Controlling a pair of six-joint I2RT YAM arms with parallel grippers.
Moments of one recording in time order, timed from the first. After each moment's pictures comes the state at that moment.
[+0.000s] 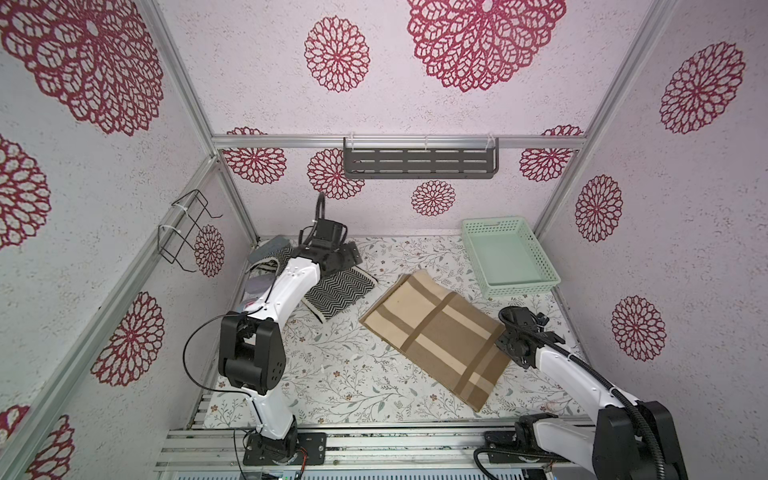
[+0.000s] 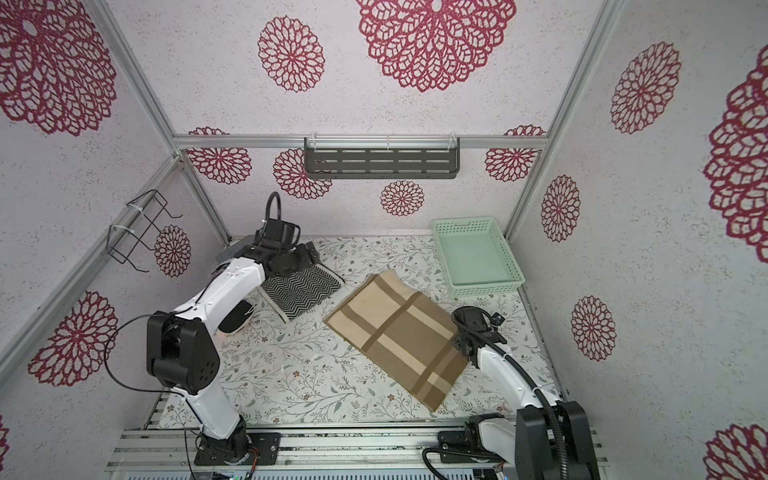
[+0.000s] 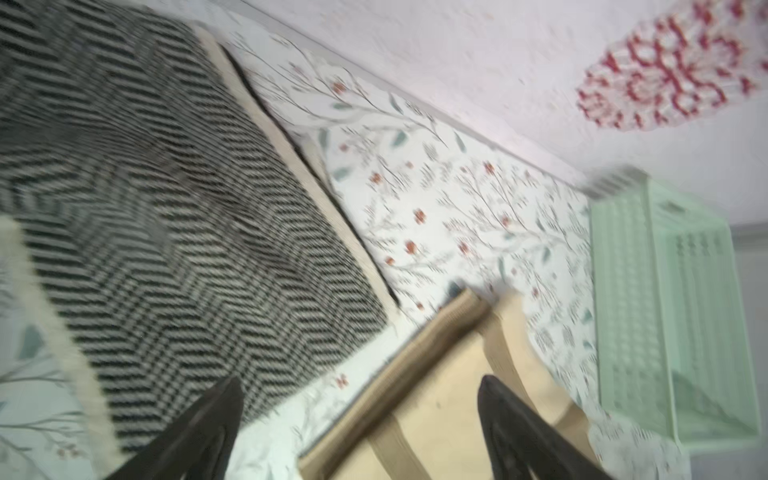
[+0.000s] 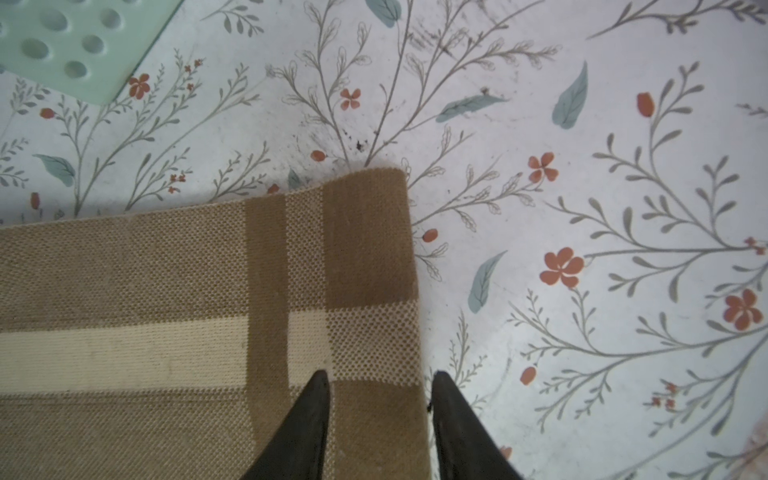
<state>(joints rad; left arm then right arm) -0.34 1.80 1.54 -0.60 -0.04 -0.63 0.17 1.15 0.58 -0.57 0.33 0.91</state>
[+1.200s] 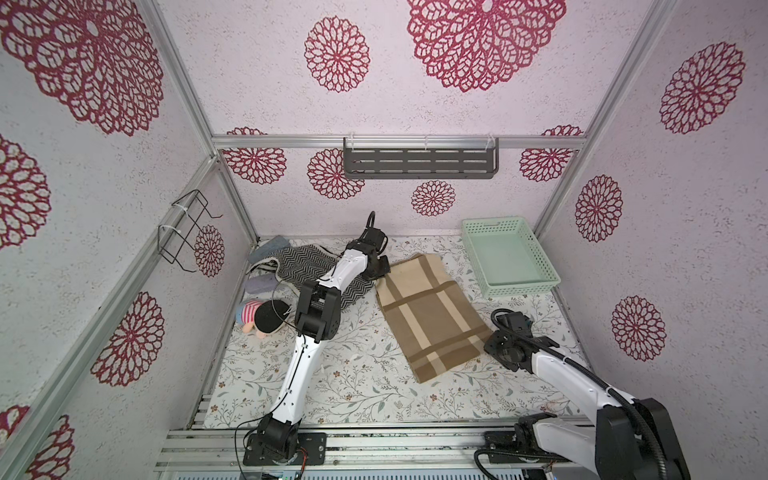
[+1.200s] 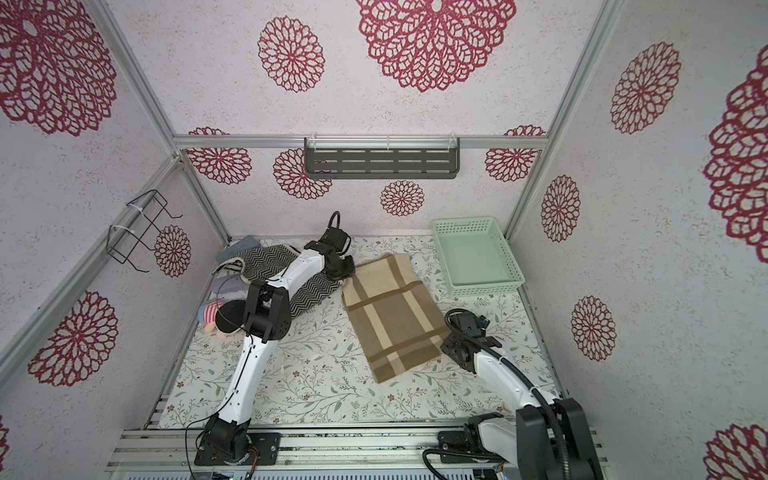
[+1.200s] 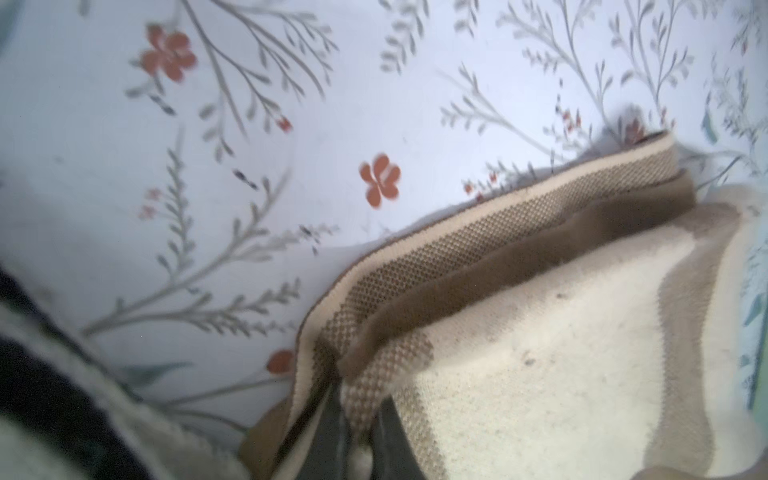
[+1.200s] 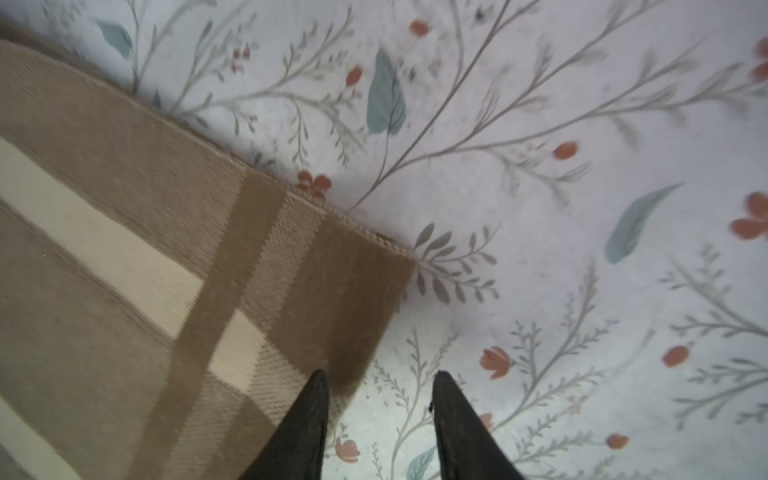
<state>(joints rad) -0.35 2.62 2.34 -0.80 0.13 -0.62 0.28 1.19 0.52 -0.47 0.13 0.91</state>
